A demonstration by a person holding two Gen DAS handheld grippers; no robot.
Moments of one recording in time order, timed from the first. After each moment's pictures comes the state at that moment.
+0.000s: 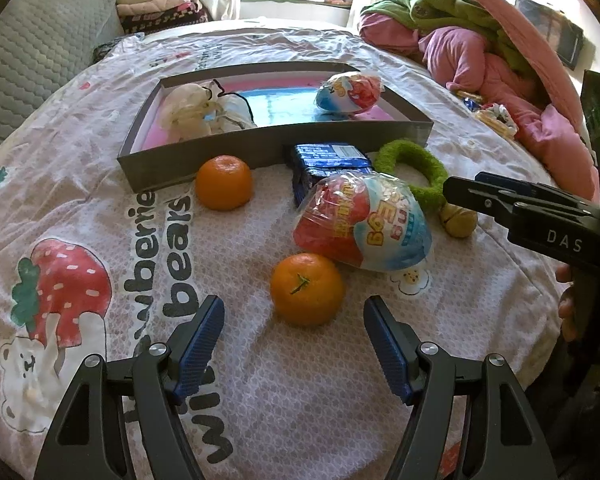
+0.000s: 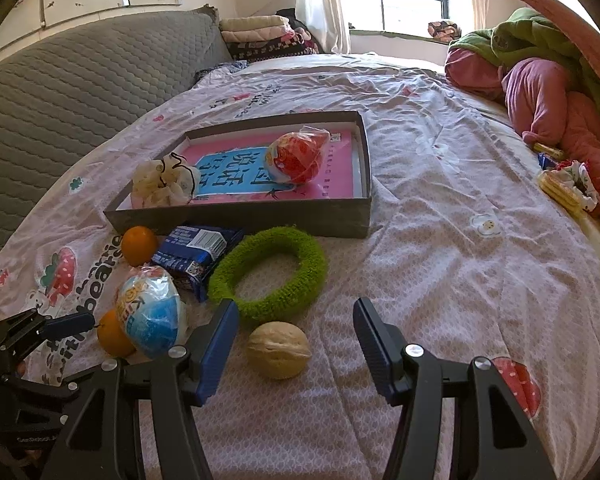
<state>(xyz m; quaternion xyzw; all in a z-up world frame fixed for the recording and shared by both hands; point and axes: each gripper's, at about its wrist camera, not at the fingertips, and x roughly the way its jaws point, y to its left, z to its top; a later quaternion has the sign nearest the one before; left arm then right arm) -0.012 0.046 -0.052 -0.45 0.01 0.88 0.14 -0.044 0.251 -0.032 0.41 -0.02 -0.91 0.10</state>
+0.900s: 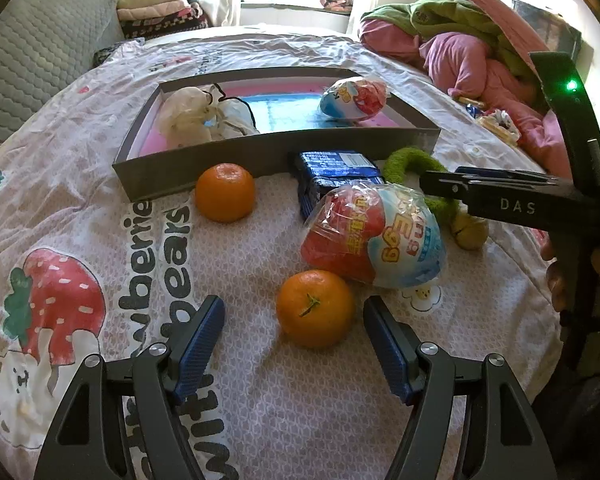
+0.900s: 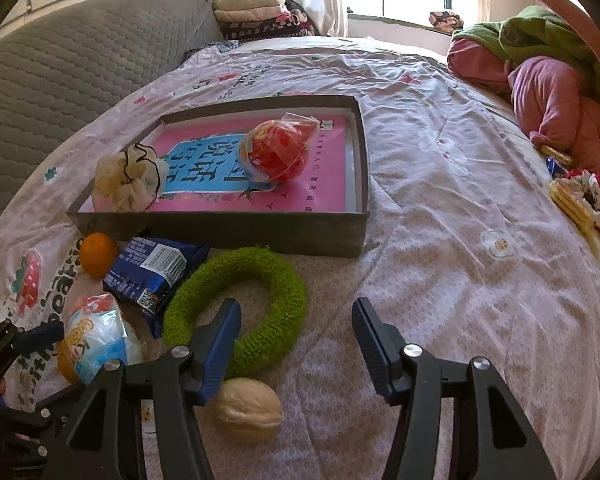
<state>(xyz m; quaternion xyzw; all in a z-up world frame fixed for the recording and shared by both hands) -0.021 0.045 -0.058 -0.44 0.01 0.89 0.14 -0.090 0.249 -0.048 0.44 0.01 -0.89 0.09</state>
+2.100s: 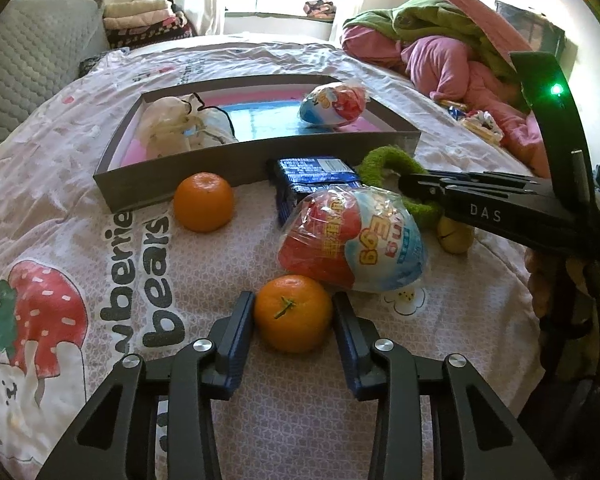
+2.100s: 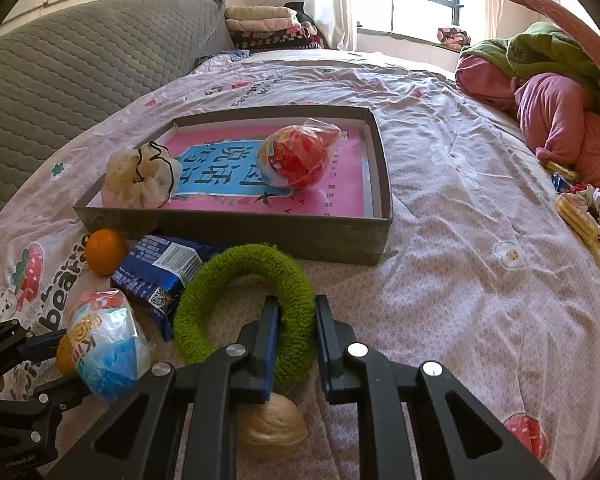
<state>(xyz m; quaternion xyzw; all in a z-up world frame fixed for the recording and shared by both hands) -0.022 0.050 -0.059 -0.42 0.01 0.89 0.17 -0.083 0.238 -0.052 0.41 0.02 -0.91 0.10</state>
